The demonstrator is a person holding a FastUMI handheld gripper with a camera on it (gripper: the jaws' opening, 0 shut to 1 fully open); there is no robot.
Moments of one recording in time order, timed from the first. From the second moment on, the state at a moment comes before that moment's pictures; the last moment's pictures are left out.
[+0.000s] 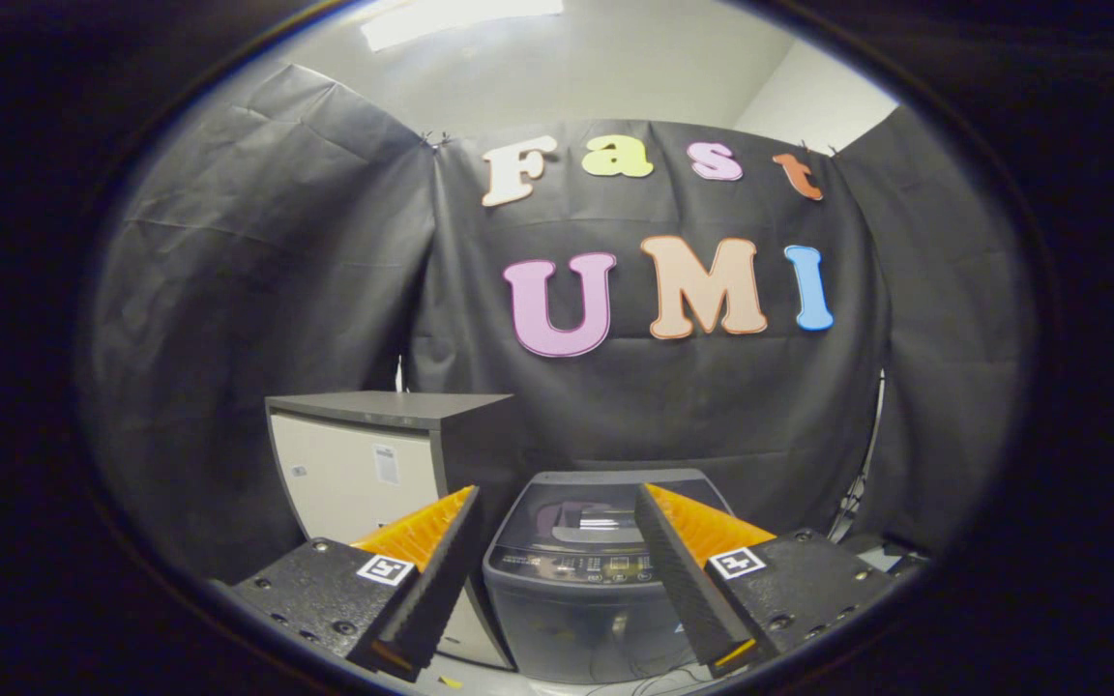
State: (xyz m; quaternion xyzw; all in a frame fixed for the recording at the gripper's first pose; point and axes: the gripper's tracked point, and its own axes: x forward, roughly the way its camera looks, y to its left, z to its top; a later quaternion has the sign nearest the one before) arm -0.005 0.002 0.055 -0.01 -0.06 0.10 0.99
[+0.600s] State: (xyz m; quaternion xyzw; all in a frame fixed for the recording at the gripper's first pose) arm -0.001 -0.009 0.055 -0.01 -0.07 0.09 0.99
